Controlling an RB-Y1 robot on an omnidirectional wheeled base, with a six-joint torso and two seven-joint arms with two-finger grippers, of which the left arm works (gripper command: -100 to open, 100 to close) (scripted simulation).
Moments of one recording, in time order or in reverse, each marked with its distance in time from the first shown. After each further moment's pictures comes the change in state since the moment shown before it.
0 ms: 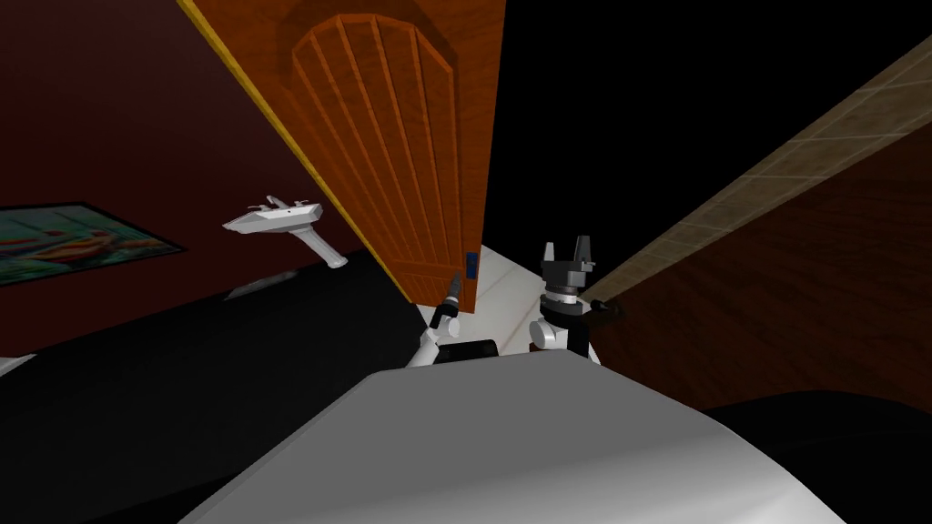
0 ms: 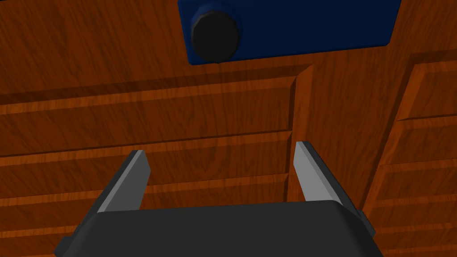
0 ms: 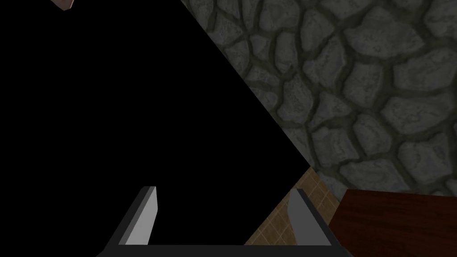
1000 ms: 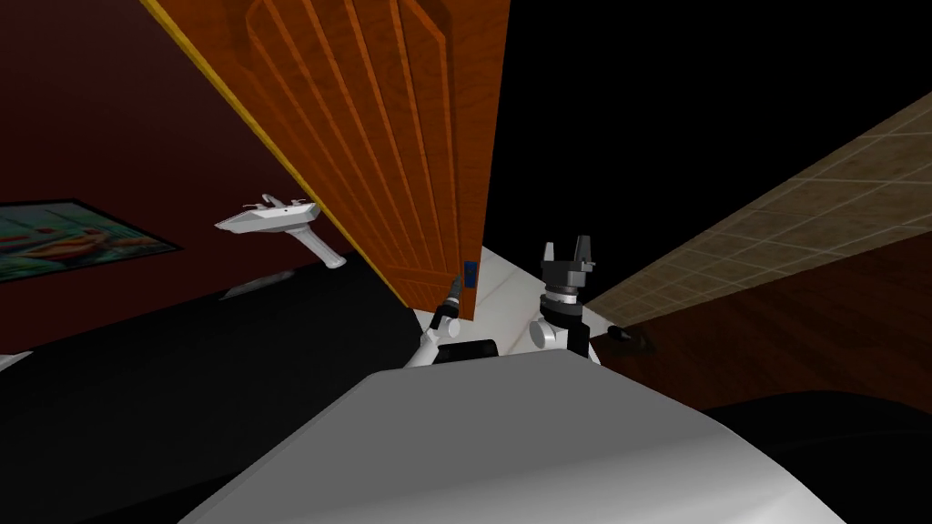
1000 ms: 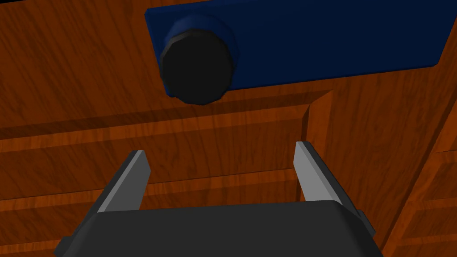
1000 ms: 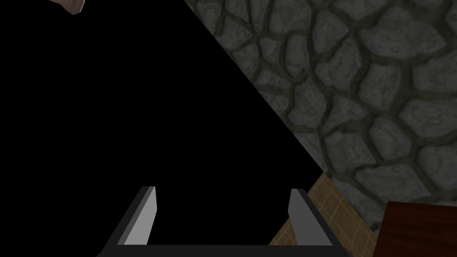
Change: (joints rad) arm -0.017 0.023 -0.043 0.022 0.054 -0.017 -0.037
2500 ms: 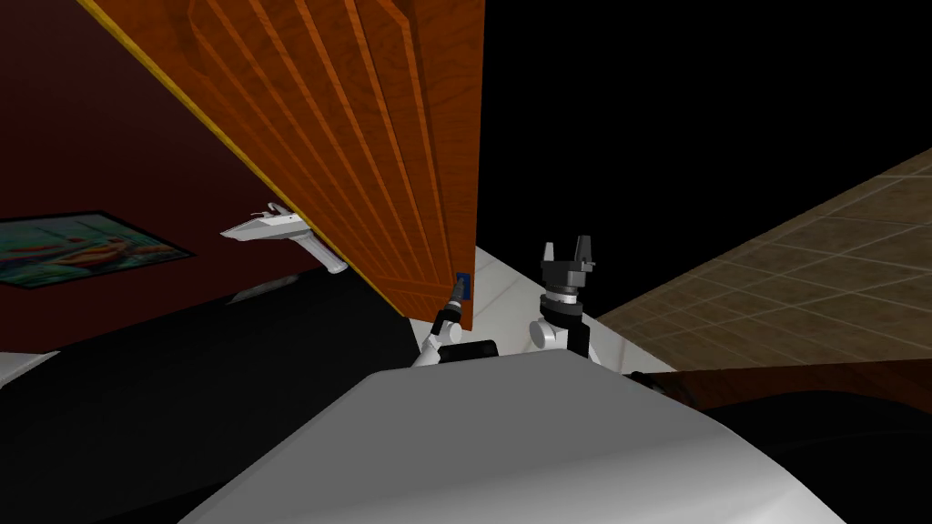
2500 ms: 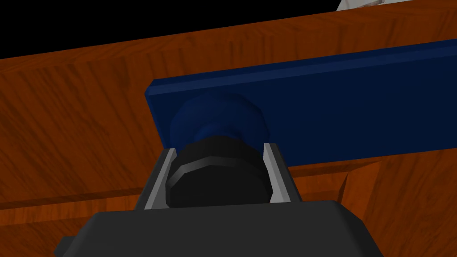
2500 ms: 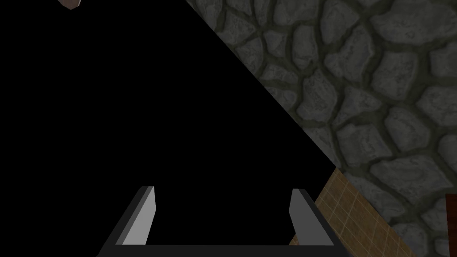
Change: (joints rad) arm 0.059 -0.005 -0.041 -0.054 0.067 -0.018 -0.087
